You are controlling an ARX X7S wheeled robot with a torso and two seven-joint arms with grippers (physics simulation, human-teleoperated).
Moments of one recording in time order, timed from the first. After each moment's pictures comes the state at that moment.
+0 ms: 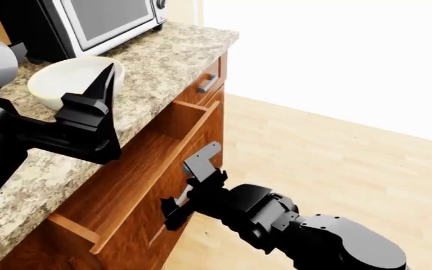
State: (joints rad) left arm -1.30 -1.08 0.45 0.86 -1.99 -0.72 -1.13; right arm 1.11 0.04 -1.61 0.86 1.30 0.10 -0.14
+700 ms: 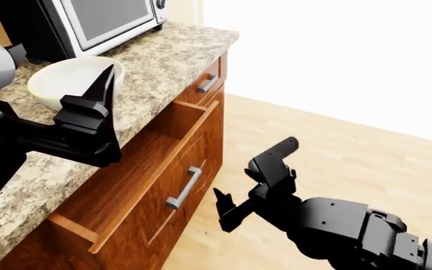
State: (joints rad) left arm -1.31 -1.08 0.45 0.87 -2.01 -0.71 -1.15; right arm 1.12 0.68 -1.52 -0.03 1.30 0.14 0.31
